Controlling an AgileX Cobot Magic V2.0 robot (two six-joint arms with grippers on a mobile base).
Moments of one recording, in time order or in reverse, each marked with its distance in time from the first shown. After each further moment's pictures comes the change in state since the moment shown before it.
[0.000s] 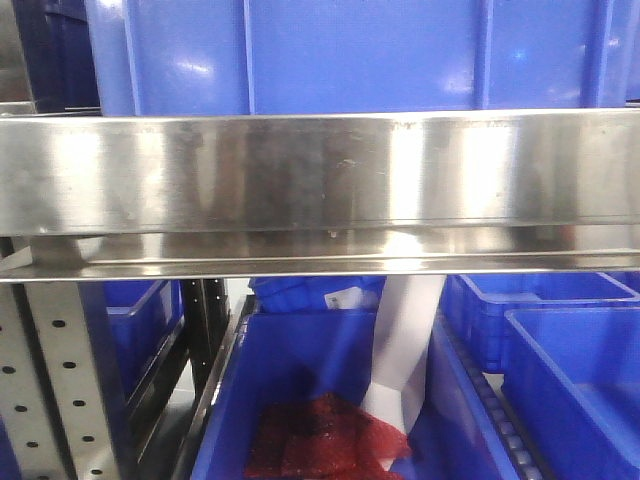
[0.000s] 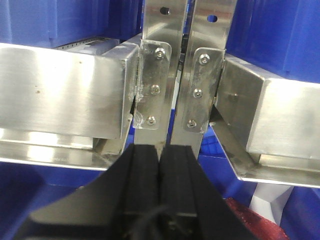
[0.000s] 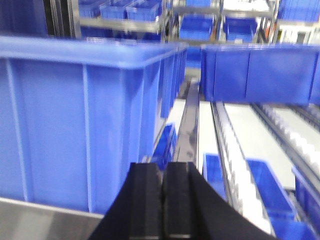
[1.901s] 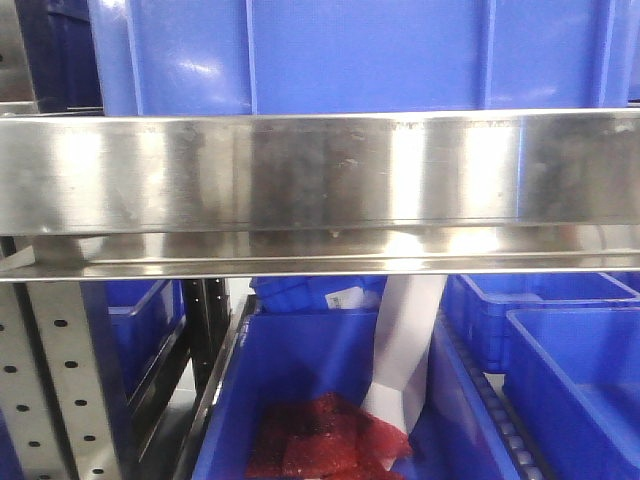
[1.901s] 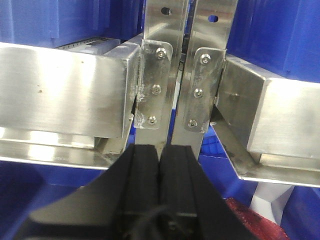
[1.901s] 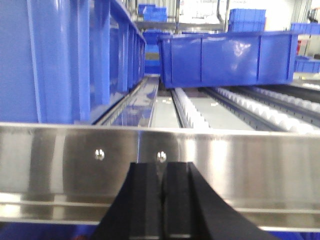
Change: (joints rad) left arm 0.000 0.000 0.000 0.000 0.000 0.000; right arm -0.154 -0.438 0.395 0.009 -0.030 0.000
